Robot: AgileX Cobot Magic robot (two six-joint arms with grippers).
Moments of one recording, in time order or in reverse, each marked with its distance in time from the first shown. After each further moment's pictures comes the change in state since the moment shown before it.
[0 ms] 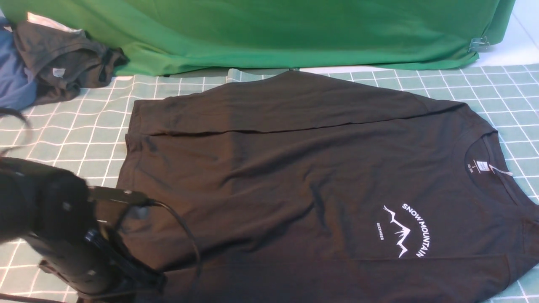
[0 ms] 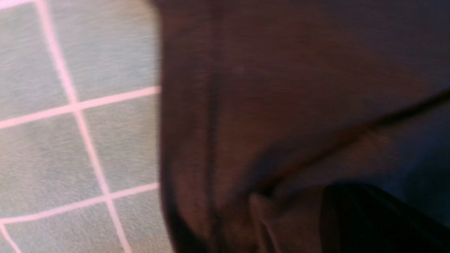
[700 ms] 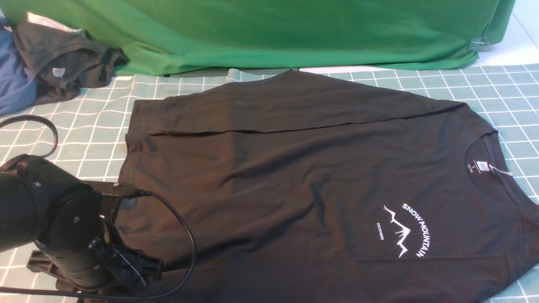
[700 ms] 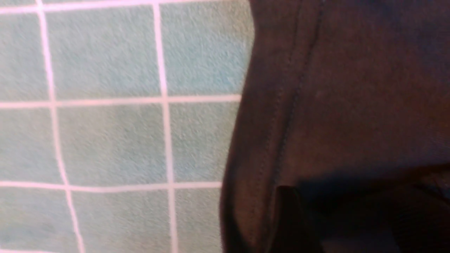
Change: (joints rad) right arm 0.000 0.000 0.000 -0.001 -0.003 -0.027; left arm -0.017 0.012 0.000 0.149 -0.022 -0.313
